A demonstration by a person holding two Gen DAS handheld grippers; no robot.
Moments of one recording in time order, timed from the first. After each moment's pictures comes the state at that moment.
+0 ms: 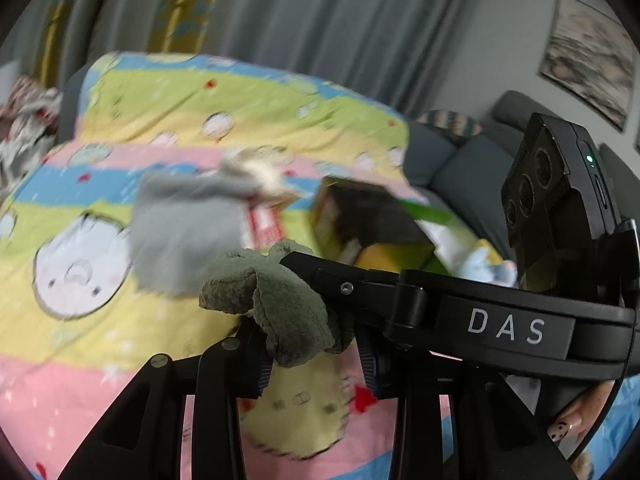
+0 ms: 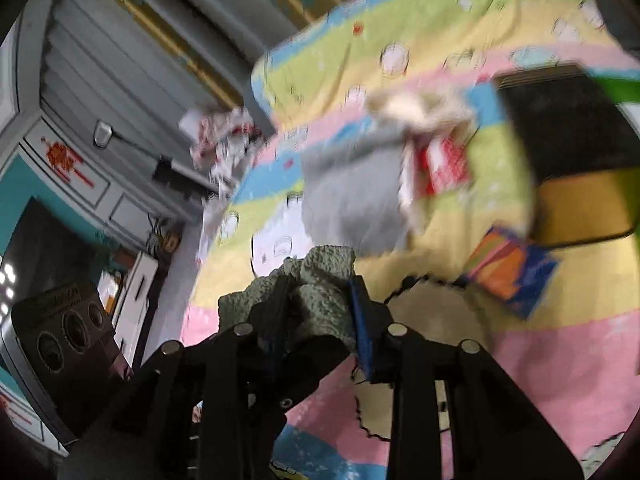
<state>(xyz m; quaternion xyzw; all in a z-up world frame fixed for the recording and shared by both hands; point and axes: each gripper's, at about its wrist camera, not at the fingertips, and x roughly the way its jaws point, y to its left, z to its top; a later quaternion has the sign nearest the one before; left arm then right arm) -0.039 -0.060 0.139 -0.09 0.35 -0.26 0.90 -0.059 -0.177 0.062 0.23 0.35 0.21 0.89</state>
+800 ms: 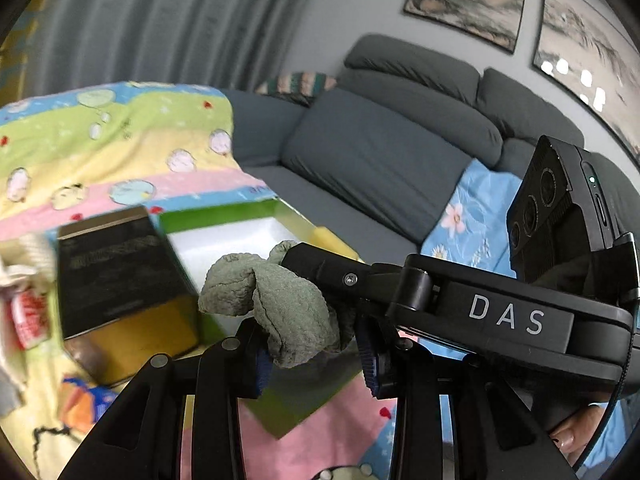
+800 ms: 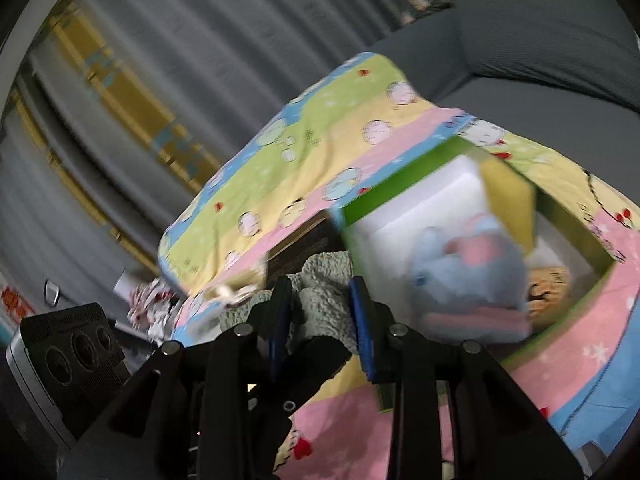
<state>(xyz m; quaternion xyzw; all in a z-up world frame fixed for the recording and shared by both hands) -0.027 -0.273 0.151 -0.01 0.32 -0.48 0.82 -0.134 -0.378 0.068 0.36 0.20 -0.02 0.91</state>
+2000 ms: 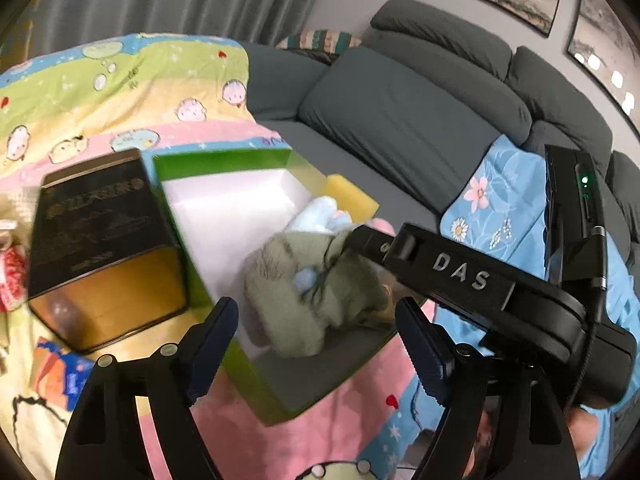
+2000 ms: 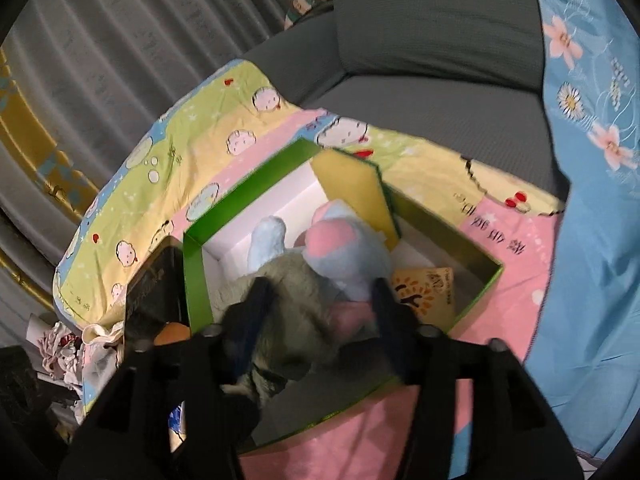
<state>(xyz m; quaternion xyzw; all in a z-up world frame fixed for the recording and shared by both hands) -0.025 -0.286 0.129 -0.01 0.39 -0.44 0.81 -0.147 -0.417 0.046 0.33 0.24 -0.23 0.88</state>
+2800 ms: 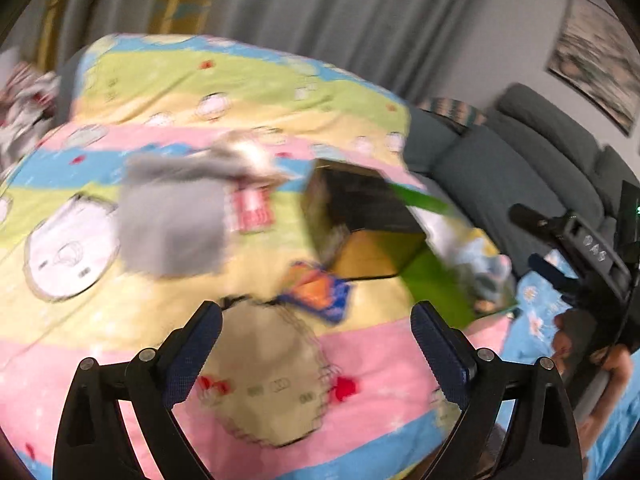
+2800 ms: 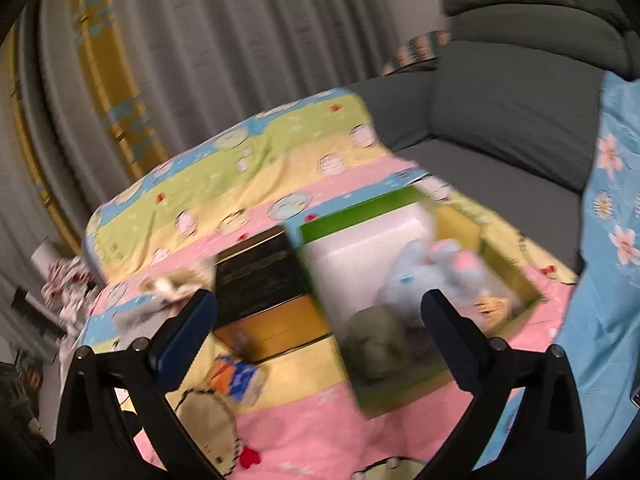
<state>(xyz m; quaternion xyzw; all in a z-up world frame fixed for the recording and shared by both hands) -0.035 -0.053 0.127 -0.11 0.39 -0.24 0.88 -0.134 -0.301 0.099 0.20 0.22 -0.14 0.95</state>
